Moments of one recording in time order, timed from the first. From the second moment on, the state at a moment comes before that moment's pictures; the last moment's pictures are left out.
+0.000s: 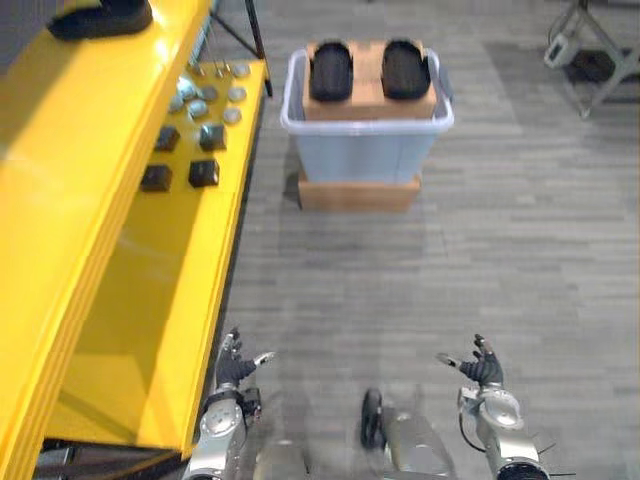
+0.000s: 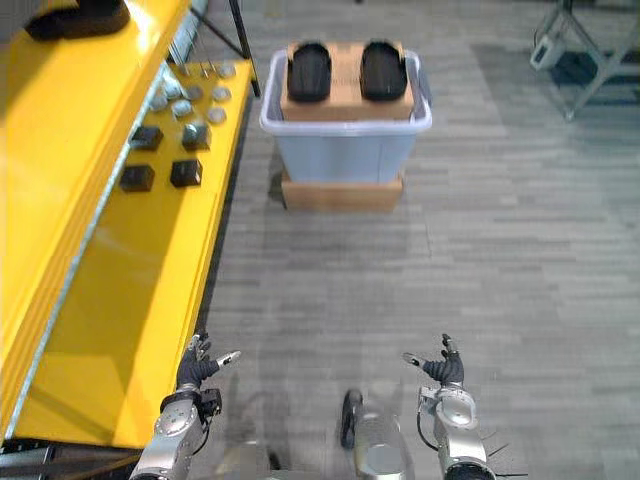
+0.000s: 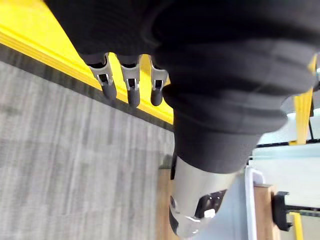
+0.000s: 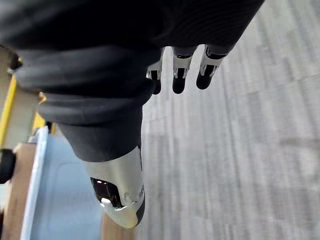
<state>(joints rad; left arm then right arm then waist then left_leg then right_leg) 0.13 0.08 0.01 0.52 -0.13 -0.16 0.20 0.02 -0.16 -0.18 0.61 0.07 -0.09 -0.17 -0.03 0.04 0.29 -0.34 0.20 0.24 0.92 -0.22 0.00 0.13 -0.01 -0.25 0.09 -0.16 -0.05</state>
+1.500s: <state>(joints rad) 0.14 0.09 0.00 0.64 -0.12 -0.13 0.20 0.13 -0.09 -0.32 0.84 0.11 -0.07 -0.17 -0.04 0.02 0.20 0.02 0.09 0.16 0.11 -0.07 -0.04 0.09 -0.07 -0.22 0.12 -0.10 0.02</state>
